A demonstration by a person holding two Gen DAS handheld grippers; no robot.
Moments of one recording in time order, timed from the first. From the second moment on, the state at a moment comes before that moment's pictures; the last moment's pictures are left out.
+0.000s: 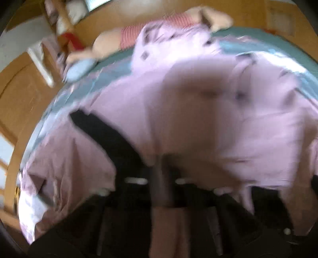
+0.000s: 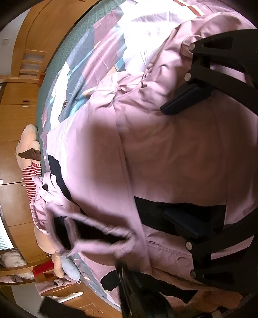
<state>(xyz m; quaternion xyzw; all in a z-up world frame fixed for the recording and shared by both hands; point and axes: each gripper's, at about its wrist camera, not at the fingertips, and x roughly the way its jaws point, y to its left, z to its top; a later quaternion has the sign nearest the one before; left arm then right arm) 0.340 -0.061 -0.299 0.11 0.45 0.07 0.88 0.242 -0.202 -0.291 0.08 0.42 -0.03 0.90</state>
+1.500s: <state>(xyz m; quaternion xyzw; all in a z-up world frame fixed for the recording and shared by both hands) 0.356 0.025 -0.298 -0.09 0.47 0.11 0.87 0.233 -0.216 -0.290 0.14 0.39 0.02 0.91</state>
